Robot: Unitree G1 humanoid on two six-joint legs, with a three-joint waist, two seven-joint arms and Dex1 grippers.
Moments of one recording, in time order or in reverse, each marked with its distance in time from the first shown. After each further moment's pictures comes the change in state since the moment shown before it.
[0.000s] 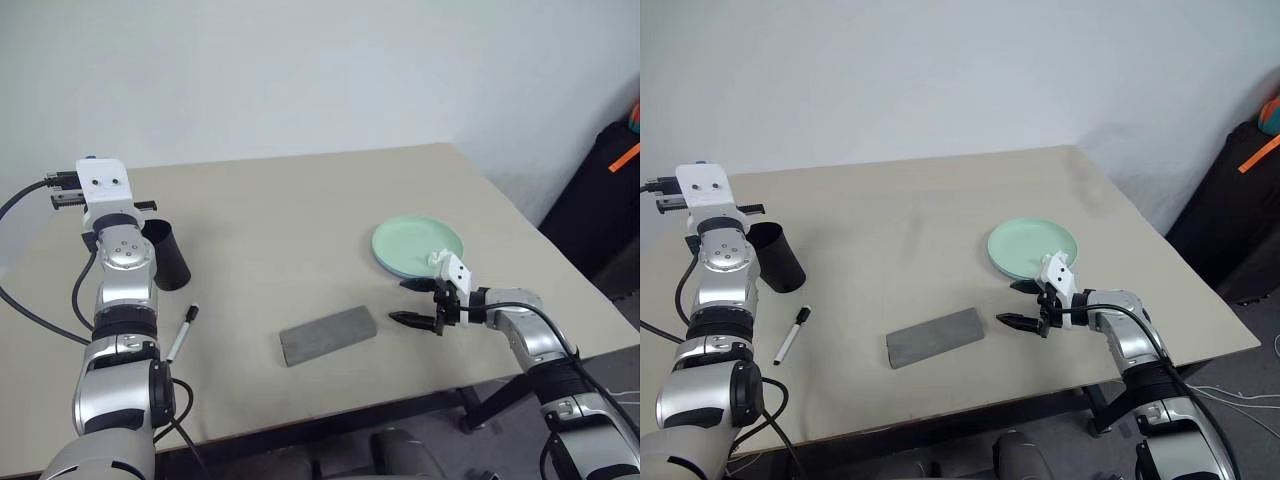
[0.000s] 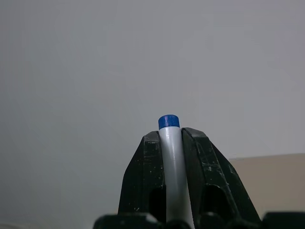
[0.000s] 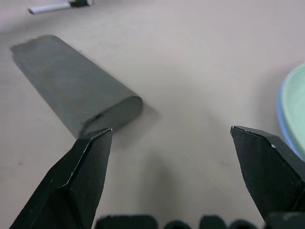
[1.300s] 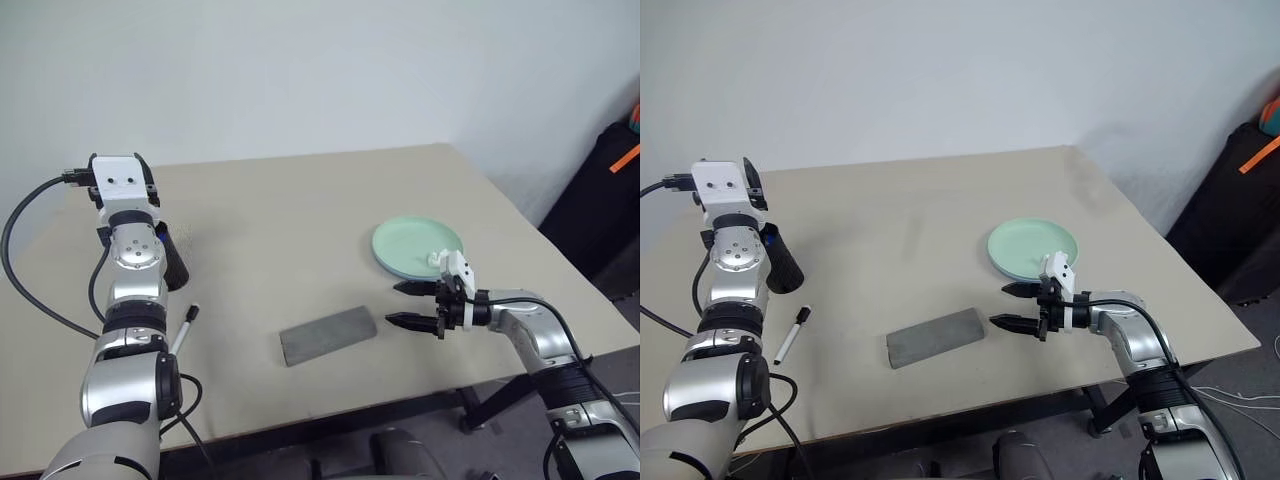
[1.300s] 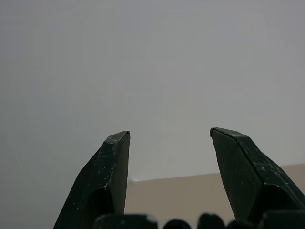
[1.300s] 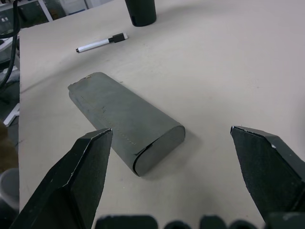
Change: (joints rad) left arm -0.051 -0.036 -0.013 0.085 -0.023 -0.150 -0.086; right arm 0.031 -0.015 -0.020 -0.127 0.117 0.171 0.040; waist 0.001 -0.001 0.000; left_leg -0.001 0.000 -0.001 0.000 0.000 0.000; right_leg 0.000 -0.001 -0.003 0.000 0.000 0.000
